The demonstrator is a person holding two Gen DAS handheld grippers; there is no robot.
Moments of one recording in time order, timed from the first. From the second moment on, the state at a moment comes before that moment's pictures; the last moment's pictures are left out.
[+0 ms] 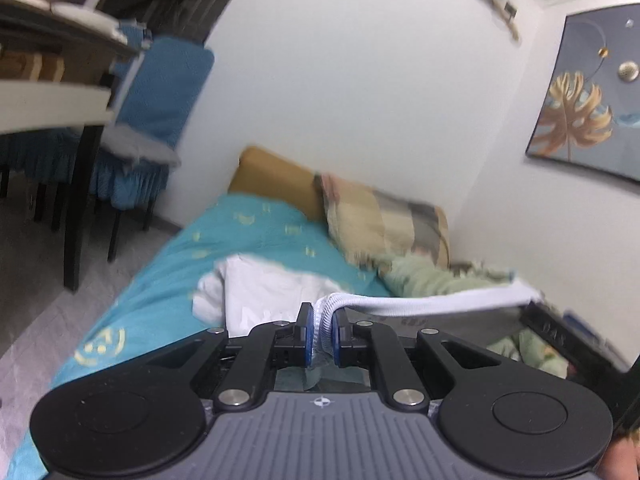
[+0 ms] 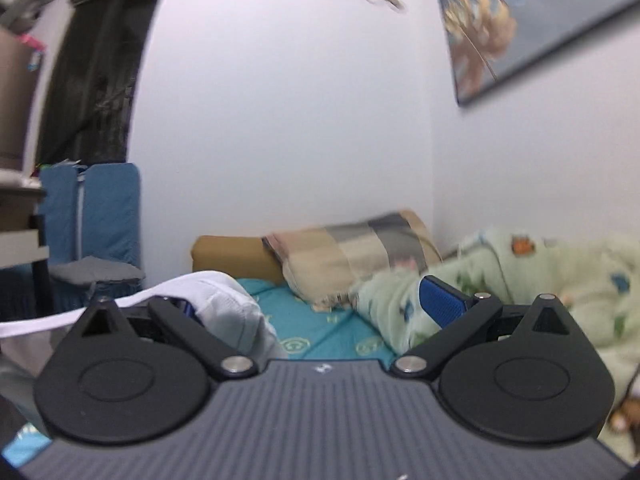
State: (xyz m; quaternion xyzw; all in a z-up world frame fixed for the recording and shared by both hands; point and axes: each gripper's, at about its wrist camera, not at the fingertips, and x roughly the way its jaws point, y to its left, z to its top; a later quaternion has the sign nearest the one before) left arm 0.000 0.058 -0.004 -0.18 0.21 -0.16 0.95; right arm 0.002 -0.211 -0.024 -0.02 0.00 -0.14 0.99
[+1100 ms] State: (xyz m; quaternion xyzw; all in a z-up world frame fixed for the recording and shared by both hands) left arm 0.014 0.035 -0.034 -0.08 0.24 0.05 0.97; right arm 0.043 -0.253 -0.091 0.00 0.20 -0.17 0.96
